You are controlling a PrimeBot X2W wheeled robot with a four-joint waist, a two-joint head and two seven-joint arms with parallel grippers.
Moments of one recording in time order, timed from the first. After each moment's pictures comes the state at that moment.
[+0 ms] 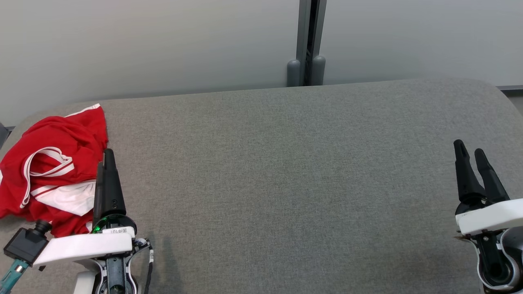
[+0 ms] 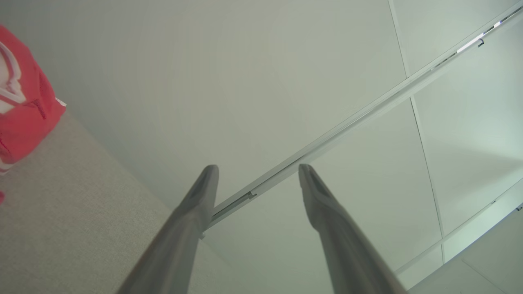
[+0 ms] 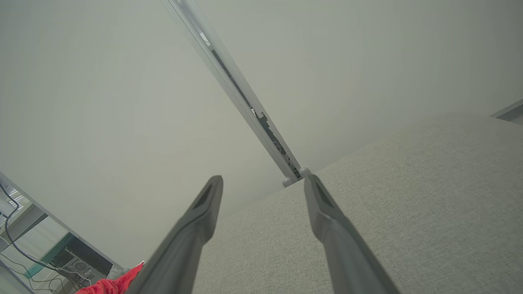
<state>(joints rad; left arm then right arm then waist) -0.11 0.05 -0.02 0.09 -1.16 -0.11 -0.24 -0.19 -0.08 -0.12 0.13 0.70 0.13 0.05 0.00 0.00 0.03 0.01</state>
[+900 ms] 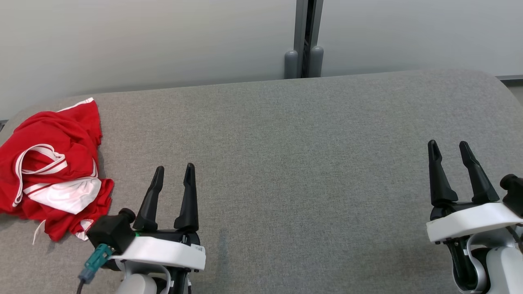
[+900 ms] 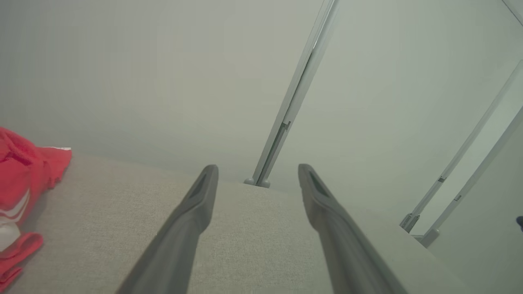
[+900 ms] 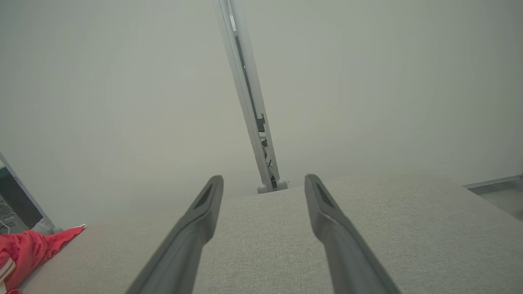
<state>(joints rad) -0.10 0.05 -0.23 0.10 -0.53 0.05 -0.25 -0.18 -0.06 -0.05 0.12 0.34 0.13 -0.09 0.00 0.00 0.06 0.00</state>
